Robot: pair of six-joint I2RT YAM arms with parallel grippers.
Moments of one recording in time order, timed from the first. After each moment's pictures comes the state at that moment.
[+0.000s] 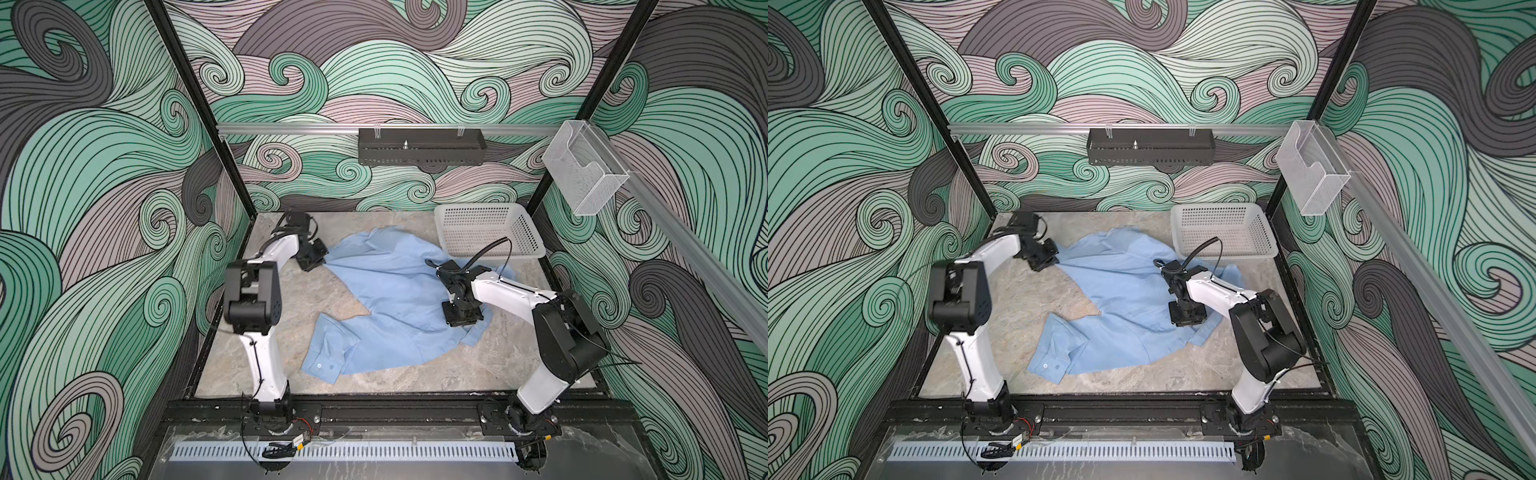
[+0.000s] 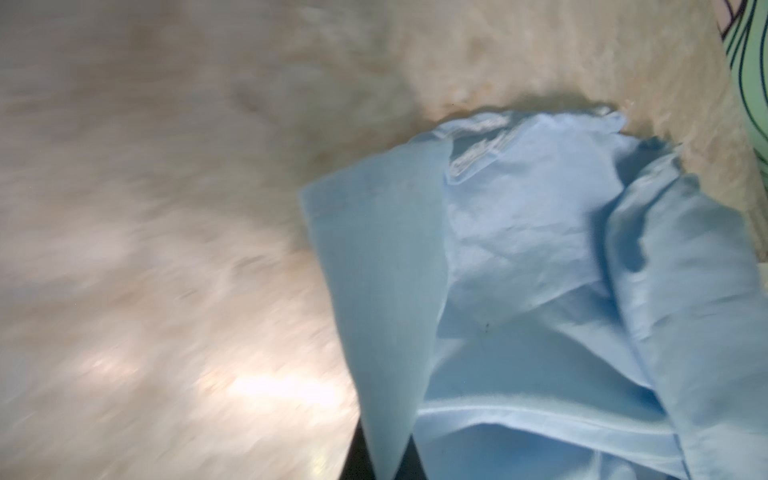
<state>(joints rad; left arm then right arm) 0.04 1.85 1.36 -0.69 0.22 -0.62 0.50 1.74 1.10 -0.92 0.08 0.31</state>
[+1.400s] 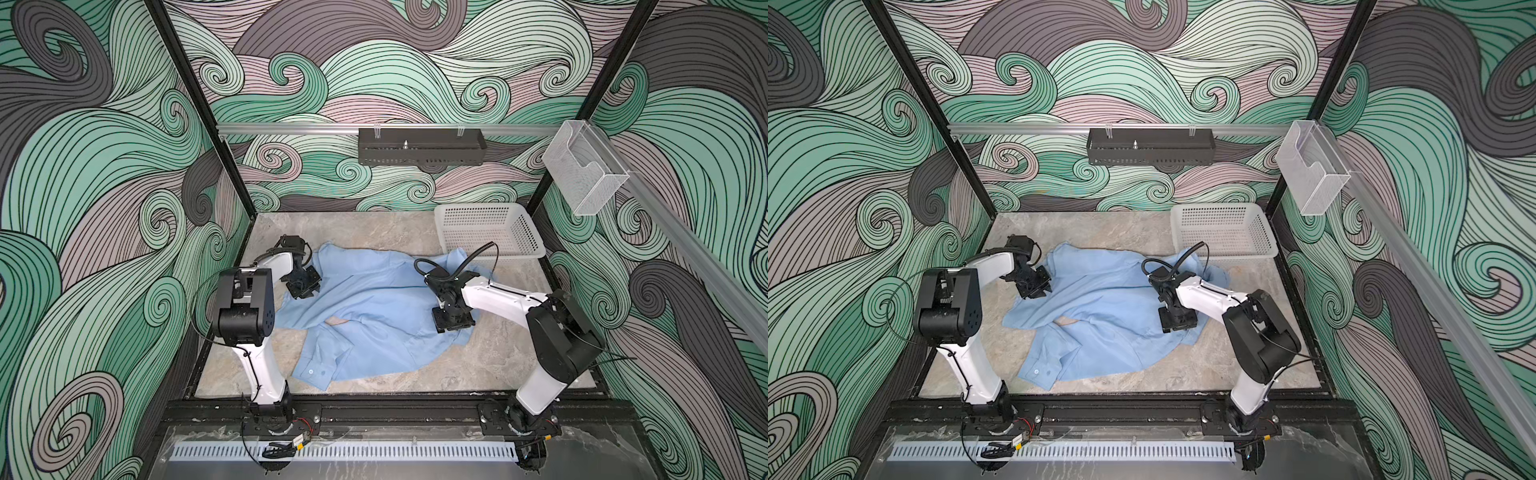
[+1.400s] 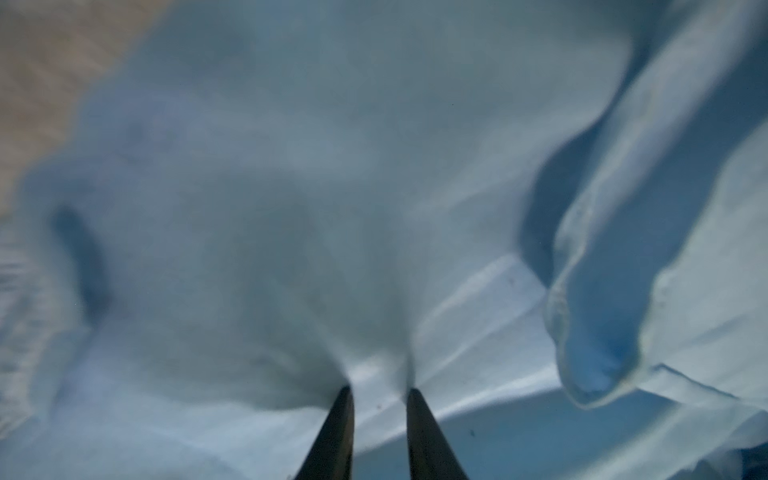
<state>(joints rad) 0.05 1.90 1.21 -0.72 0.19 -0.63 0.60 1.72 1.02 -0.89 0.08 0.35</state>
